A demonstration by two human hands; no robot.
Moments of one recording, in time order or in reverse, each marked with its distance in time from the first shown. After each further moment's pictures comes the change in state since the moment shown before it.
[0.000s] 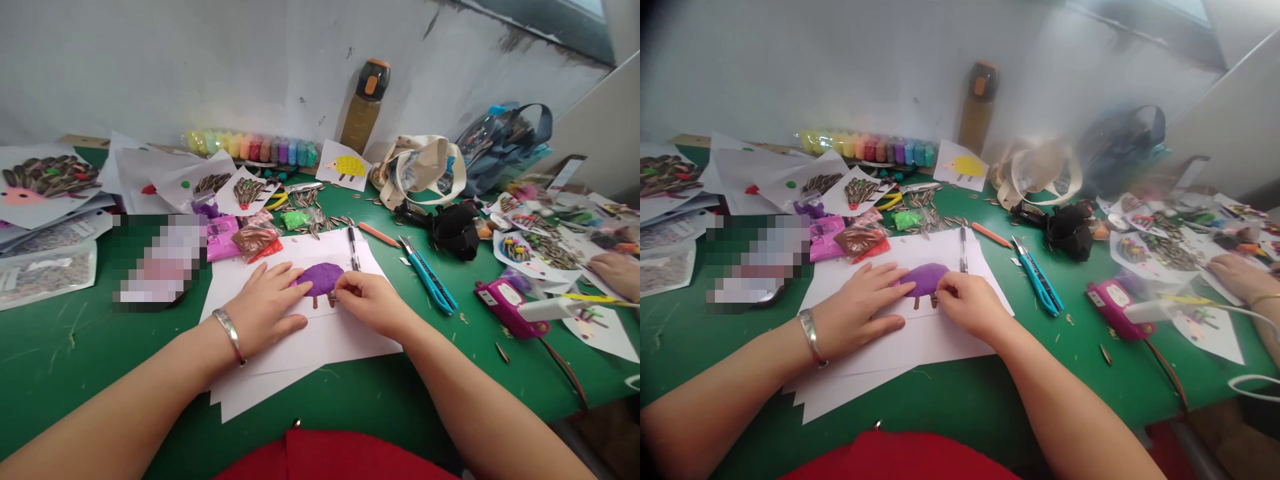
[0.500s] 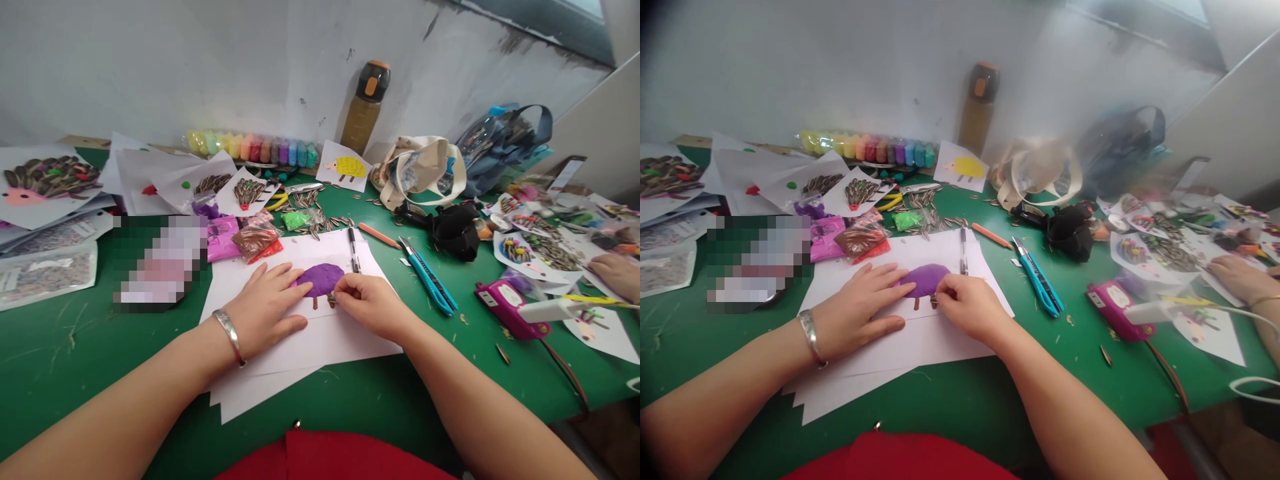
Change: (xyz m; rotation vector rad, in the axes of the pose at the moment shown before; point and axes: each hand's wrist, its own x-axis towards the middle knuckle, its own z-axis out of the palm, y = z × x) left_hand -0.002 -0.006 0.008 -0.023 0.080 0.034; right_hand -0.002 -0.001 0.000 -0.003 -0.015 -0.003
